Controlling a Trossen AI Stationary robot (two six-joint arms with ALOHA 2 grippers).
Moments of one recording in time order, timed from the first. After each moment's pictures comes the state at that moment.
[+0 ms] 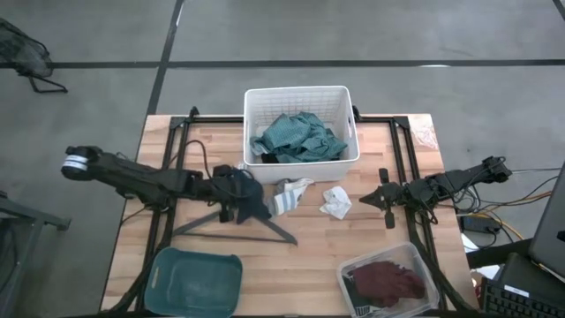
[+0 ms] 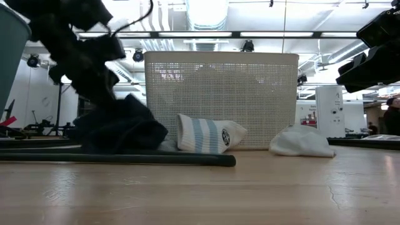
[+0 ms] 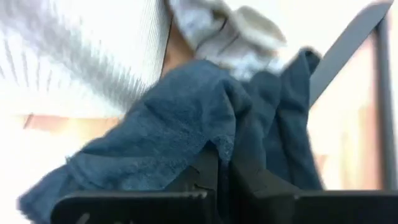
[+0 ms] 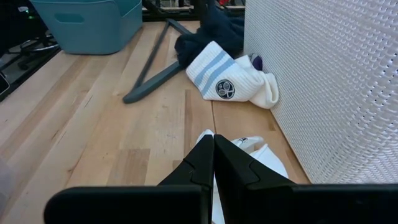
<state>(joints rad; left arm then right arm) -0.09 1.09 0.53 -0.26 -0.23 -0.11 0.34 0.11 0.11 -0.36 0.32 0.18</state>
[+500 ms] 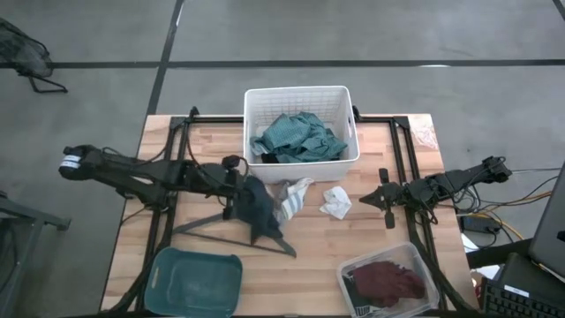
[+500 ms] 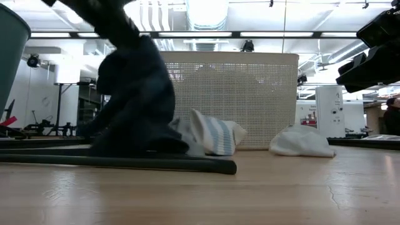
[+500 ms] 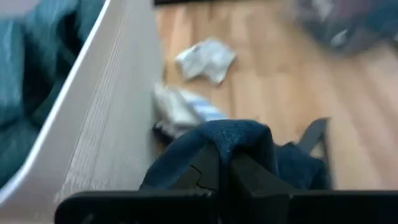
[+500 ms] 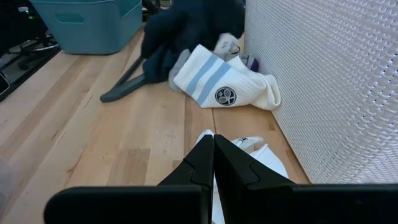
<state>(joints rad) -0.10 1.05 0.79 -0.30 -0.14 0.02 0.34 0.11 0.11 -0.36 0.32 0.18</state>
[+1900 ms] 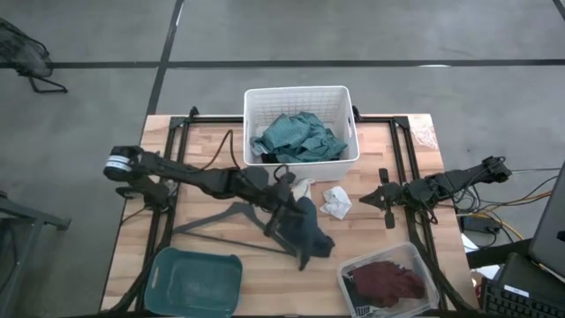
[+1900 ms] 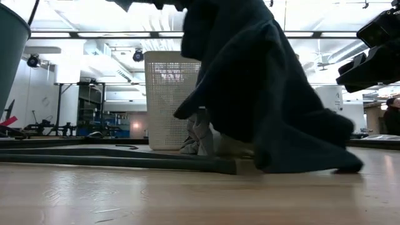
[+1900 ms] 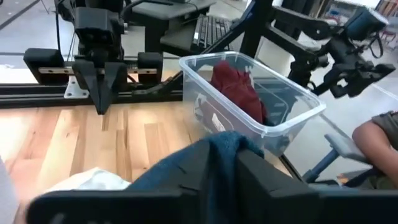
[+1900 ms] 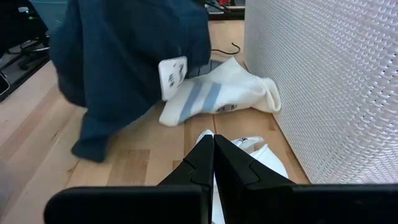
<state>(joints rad) -0.11 1.56 1.10 0.25 0.24 -0.10 0.34 0.11 0.11 -0.36 0.32 0.18</state>
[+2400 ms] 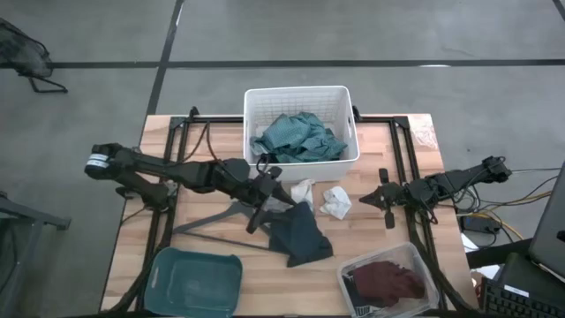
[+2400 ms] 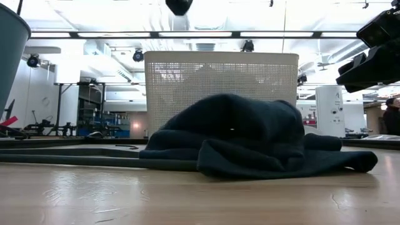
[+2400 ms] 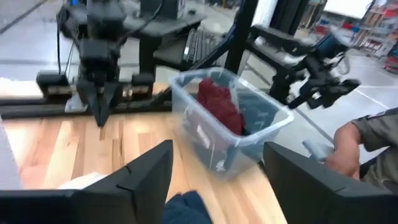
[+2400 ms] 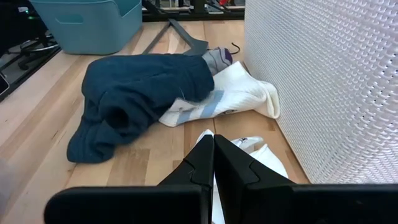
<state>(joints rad) -0.12 1.38 1.09 0.10 0.25 -0.12 0.34 0.11 0.11 -0.36 0.32 0.18</state>
